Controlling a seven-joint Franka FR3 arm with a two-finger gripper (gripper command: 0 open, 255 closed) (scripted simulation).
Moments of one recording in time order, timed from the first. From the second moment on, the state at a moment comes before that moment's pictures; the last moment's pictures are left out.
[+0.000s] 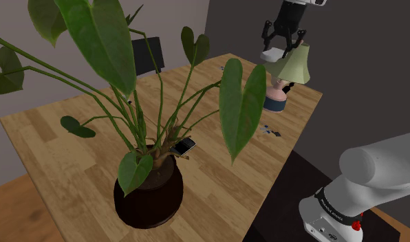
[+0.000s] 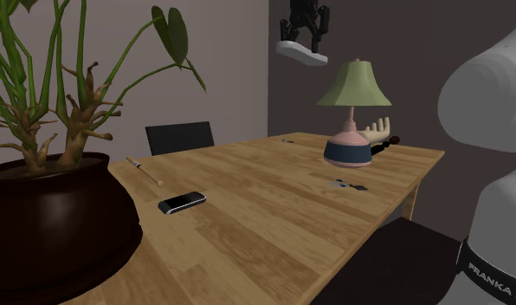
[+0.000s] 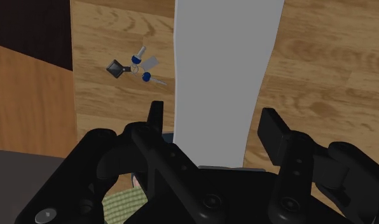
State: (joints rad) arm -0.62 -0.26 0.47 -1.81 0.10 1.57 1.10
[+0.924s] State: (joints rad) arm -0.61 -0.28 0.47 -2.03 0.12 1.76 1.10
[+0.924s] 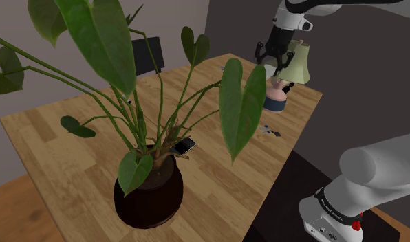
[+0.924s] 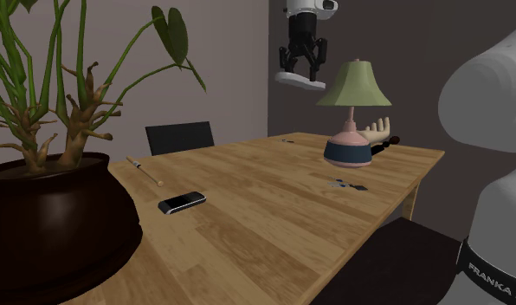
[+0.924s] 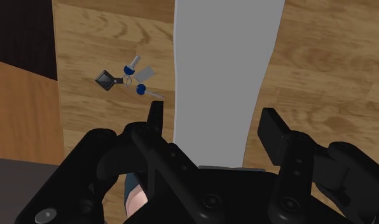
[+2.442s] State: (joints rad) arm -0.61 -0.23 0.51 -2.29 0.11 2.07 1.11
